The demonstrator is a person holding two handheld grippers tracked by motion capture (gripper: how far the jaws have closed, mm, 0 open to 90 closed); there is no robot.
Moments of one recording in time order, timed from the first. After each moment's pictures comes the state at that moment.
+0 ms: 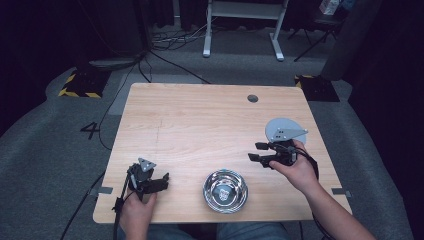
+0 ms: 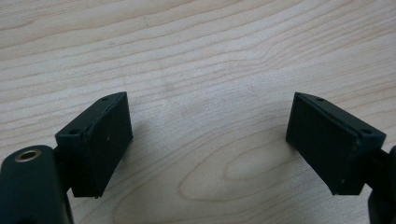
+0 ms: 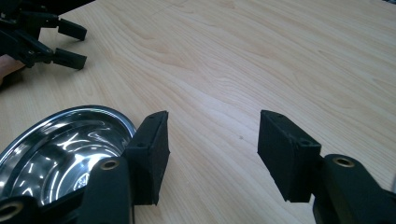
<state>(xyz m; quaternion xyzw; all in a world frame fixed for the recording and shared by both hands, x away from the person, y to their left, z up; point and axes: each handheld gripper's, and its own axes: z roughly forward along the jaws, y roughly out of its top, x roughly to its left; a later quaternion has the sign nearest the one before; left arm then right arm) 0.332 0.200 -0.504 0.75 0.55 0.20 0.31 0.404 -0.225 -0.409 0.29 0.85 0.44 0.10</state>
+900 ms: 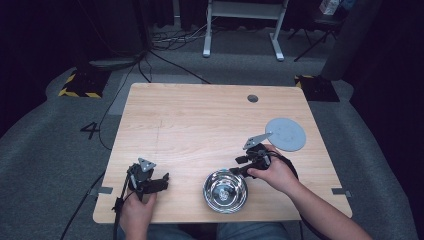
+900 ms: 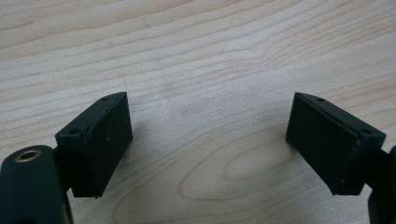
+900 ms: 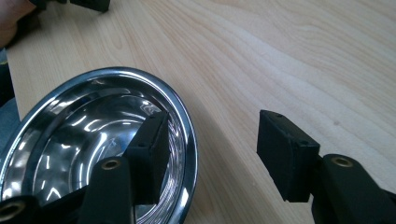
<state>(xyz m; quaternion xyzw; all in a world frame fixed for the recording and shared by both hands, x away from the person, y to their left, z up) 0.332 0.201 -0.504 0.75 0.55 0.20 0.31 0.410 -0.166 -0.445 0.26 0.90 0.34 0.00</state>
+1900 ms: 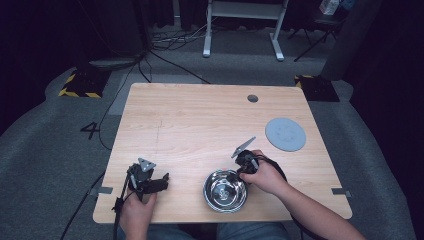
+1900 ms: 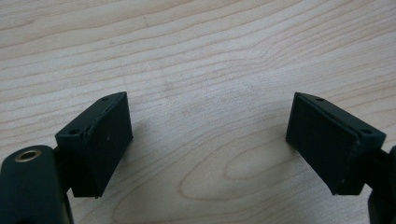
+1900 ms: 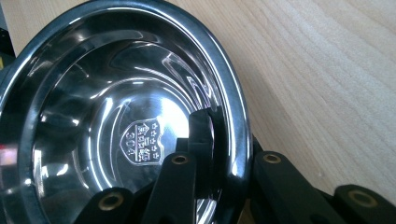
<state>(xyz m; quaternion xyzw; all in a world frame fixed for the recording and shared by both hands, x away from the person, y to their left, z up) 0.331 0.200 -0.504 0.75 0.55 0.20 0.31 0.411 -0.144 -0.472 0.25 0.93 0.26 -0.09</state>
